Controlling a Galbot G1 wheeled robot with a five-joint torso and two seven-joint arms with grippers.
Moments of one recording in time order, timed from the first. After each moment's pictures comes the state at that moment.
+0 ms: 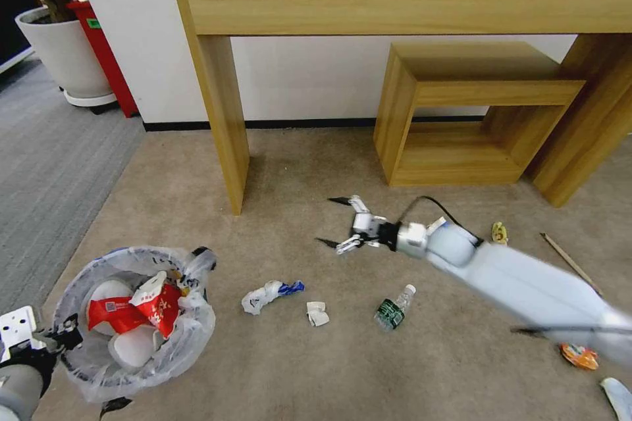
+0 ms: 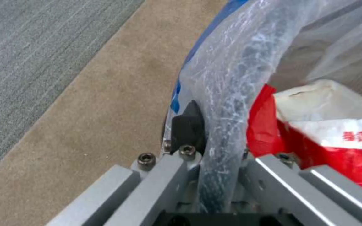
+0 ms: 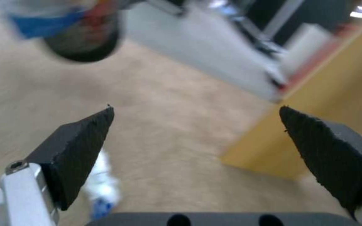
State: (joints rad) left arm 2.04 -0.91 -1.10 -2.36 -1.22 0.42 -0.67; right arm -0.14 0.88 -0.85 1.29 0.48 0.52 -0.53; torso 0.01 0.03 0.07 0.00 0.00
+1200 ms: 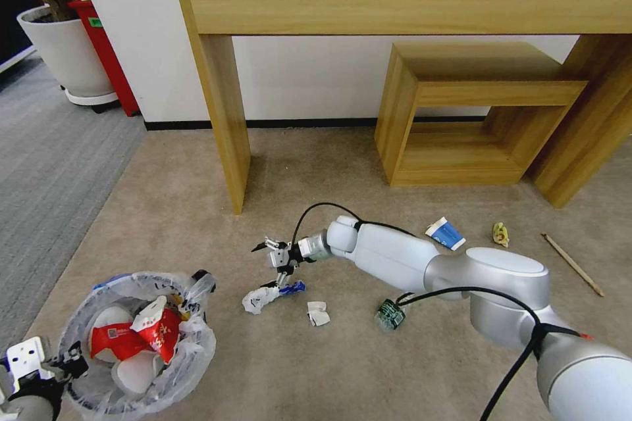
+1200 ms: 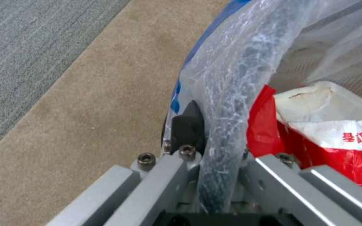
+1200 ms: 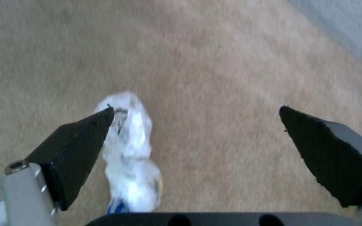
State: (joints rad) left arm 2.07 -1.04 -1.01 -2.34 -1.05 0.39 -0.60; right arm -0.09 1.45 -1.05 0.66 0.25 0.47 -0.57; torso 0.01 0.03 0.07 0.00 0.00
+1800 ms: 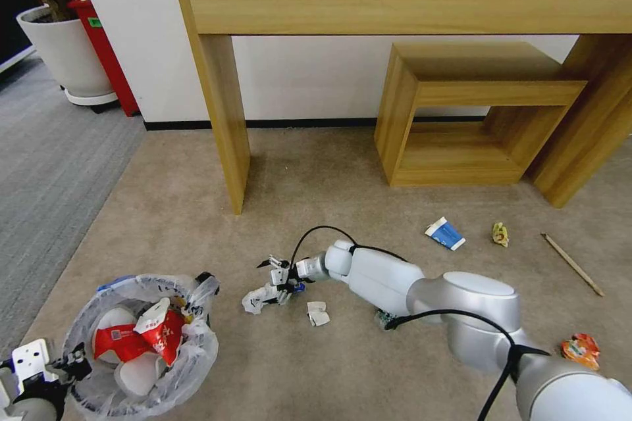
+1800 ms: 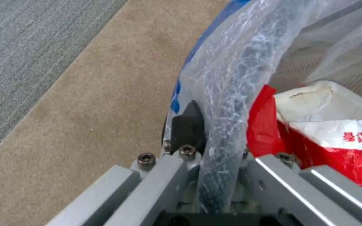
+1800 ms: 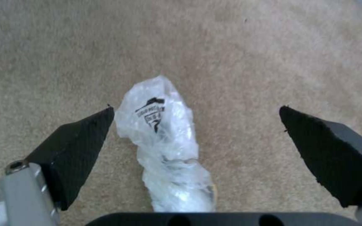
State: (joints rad) left arm 2.08 -1.02 -1.00 -2.32 -1.03 0.38 -0.59; right arm -0.19 1.56 -1.02 0.47 0.20 0.49 -0.53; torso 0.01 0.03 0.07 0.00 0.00
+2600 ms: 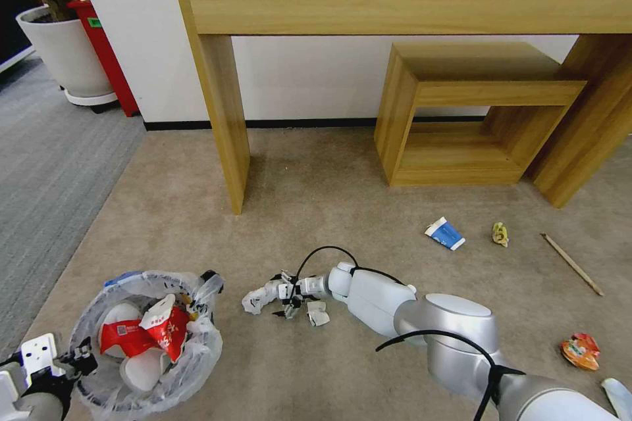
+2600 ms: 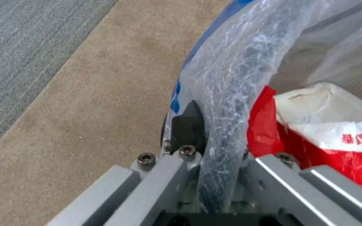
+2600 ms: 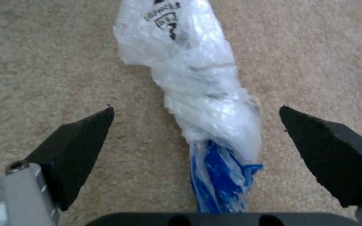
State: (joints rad) left arm 2.06 -0.99 -0.96 -2.33 -1.02 0.37 -0.59; right arm -0.27 1.61 -0.97 0.31 0.19 0.45 -0.43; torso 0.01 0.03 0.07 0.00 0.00
